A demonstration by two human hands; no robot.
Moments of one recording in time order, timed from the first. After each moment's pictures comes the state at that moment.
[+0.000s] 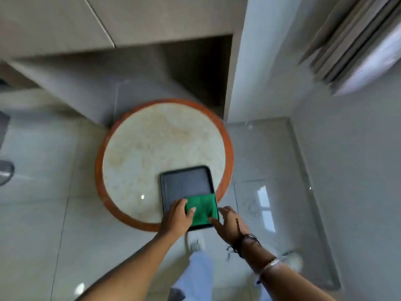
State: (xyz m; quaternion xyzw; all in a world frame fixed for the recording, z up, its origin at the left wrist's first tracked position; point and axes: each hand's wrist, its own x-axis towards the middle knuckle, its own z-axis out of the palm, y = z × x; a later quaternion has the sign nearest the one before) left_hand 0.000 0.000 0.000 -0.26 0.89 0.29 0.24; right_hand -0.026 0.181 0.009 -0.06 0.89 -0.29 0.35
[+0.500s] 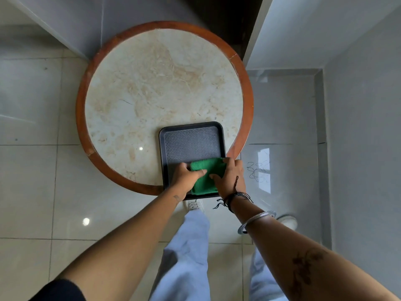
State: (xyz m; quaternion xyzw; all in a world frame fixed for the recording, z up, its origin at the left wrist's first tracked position) left_hand -0.018 -0.004 -0.103 -0.47 0.66 0.53 0.24; right_hand -0.049 0.138 -0.089 0.07 0.89 -0.34 0.29
